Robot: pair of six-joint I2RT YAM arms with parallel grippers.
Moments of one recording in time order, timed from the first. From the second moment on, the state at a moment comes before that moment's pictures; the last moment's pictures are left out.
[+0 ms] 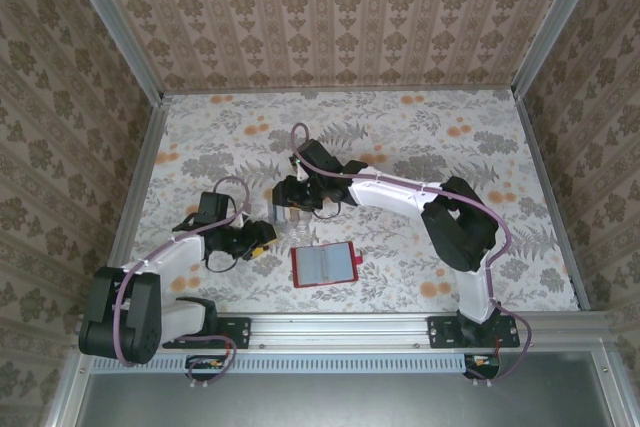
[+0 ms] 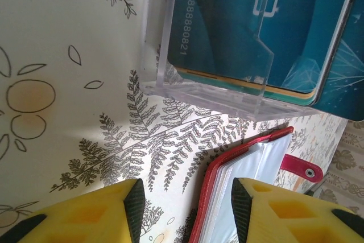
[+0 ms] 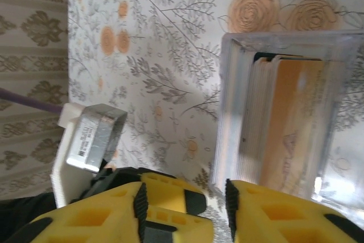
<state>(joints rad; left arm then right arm) -0.22 1.21 0.42 -0.31 0.67 -0.67 0.80 1.97 1.45 -0.29 -0.37 0.88</state>
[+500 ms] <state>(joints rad) -0.22 1.19 0.40 -0.29 0.67 -0.69 0.82 1.97 1.46 -0.40 -0.19 0.79</state>
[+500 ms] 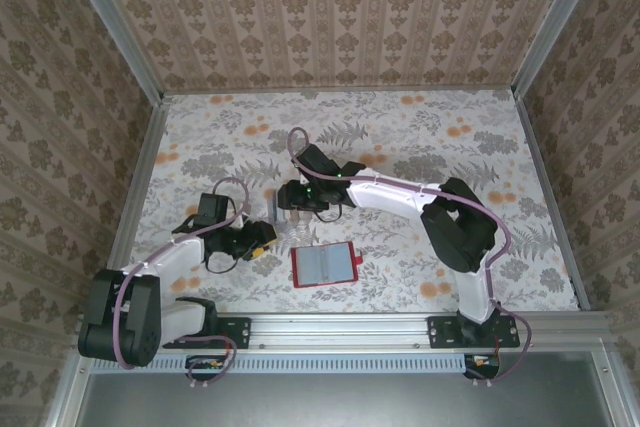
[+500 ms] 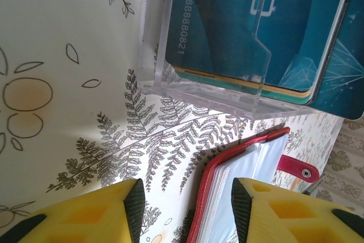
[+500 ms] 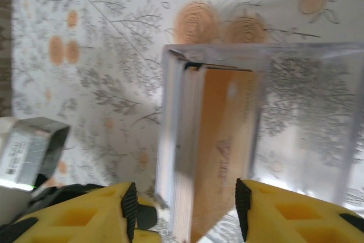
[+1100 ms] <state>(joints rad) -0.22 1.20 0.40 -0.28 0.67 -0.69 0.88 2.09 1.62 -0.52 -0.07 0.75</state>
